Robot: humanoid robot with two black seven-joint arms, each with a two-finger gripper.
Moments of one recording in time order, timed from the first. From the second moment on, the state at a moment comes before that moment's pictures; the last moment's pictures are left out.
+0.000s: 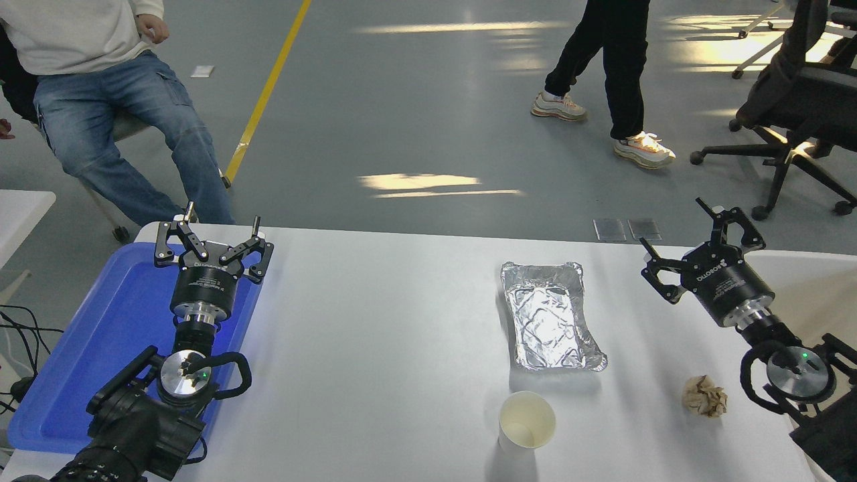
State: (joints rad) left arm -0.50 0.10 -1.17 -0.54 -0.09 -0.64 -0.36; right arm 0.45 -0.45 0.84 0.71 0.14 0.58 0.16
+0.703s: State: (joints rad) left arm -0.50 0.10 -1.16 -0.54 -0.09 -0.64 -0.36; right arm 0.46 -0.45 0.84 0.72 0.13 0.58 0.16
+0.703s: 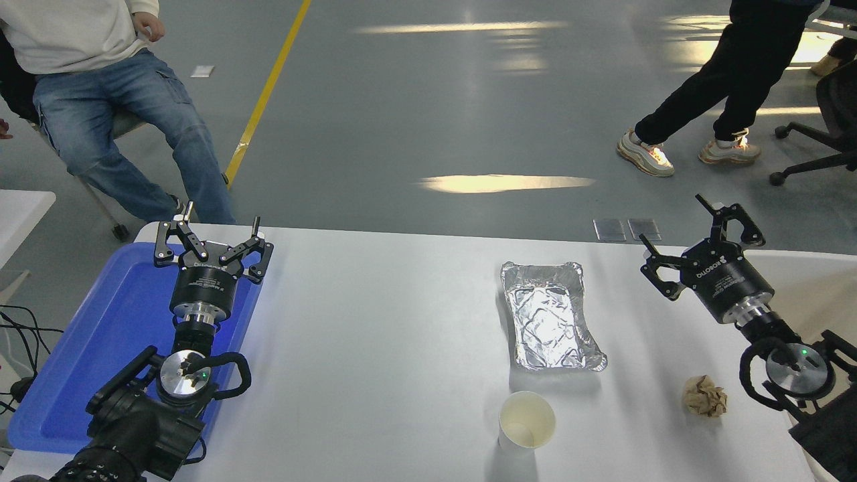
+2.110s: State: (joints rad) left arm -0.50 0.10 -1.16 -0.54 -0.09 -0.64 -0.35; right arm 0.81 -0.74 0.17 0.88 0.08 0.56 0.13
